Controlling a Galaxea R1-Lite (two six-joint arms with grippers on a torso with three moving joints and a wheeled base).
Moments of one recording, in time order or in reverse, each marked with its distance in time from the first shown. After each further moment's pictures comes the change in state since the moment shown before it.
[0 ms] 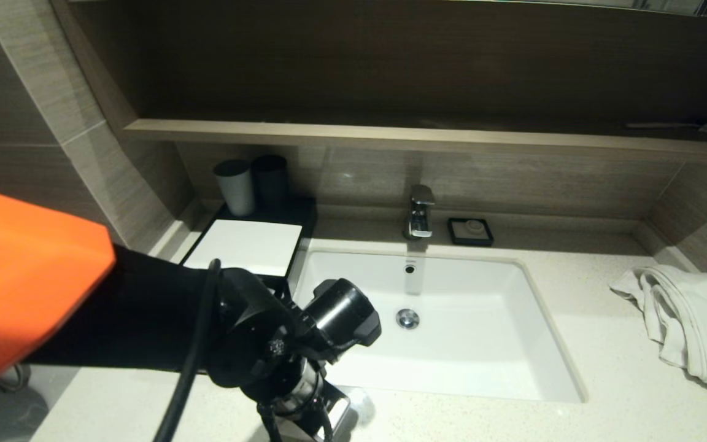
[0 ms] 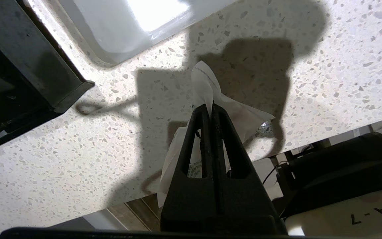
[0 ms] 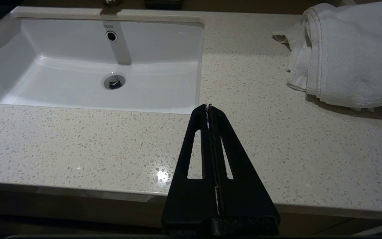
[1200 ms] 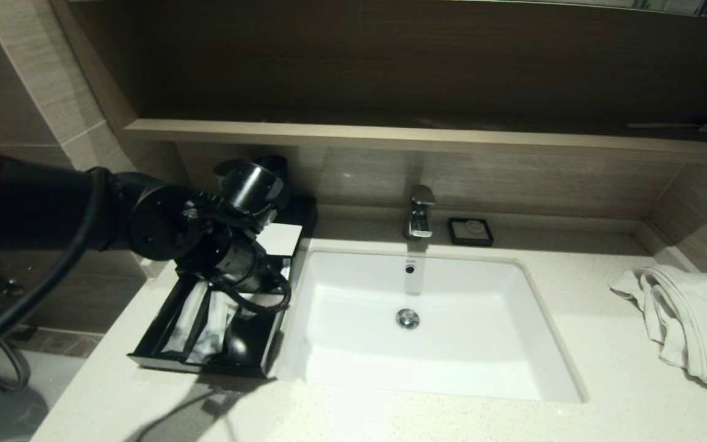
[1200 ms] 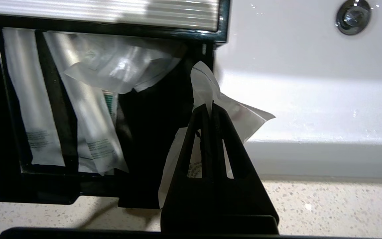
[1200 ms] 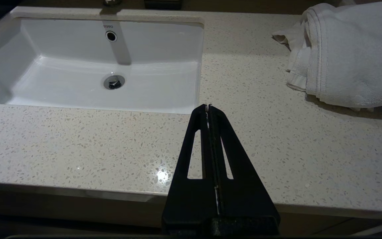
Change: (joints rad) left arm 0.363 -0.044 -0.203 -0.083 0.000 -0.121; right arm 0.000 0.000 0.000 0.000 0.000 0.000
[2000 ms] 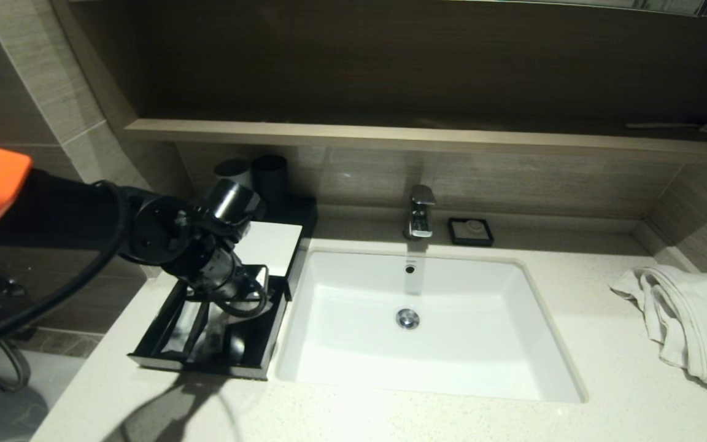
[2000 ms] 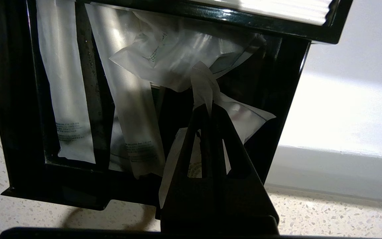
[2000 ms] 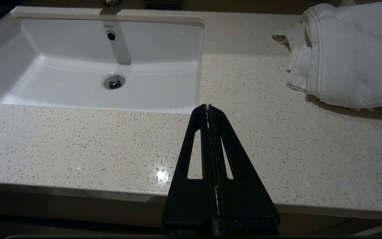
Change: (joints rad) left arm 0.108 0.046 0.045 -0.003 -0.003 0.001; right arm 0.000 0.000 0.000 0.000 0.000 0.000
